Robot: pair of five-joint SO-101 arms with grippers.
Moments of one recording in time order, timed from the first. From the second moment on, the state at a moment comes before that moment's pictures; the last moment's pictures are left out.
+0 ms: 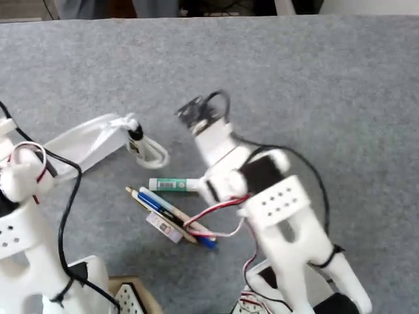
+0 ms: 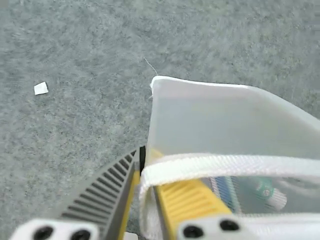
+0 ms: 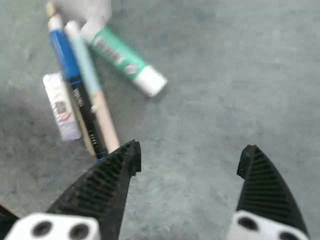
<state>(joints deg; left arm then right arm) -30.1 -40.8 13.5 100.2 13.9 -31.5 -34.8 37.0 79.3 10.3</state>
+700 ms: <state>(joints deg) -31.6 -39.8 12.9 100.1 14.6 -50.8 5.1 16.1 75.9 15.3</state>
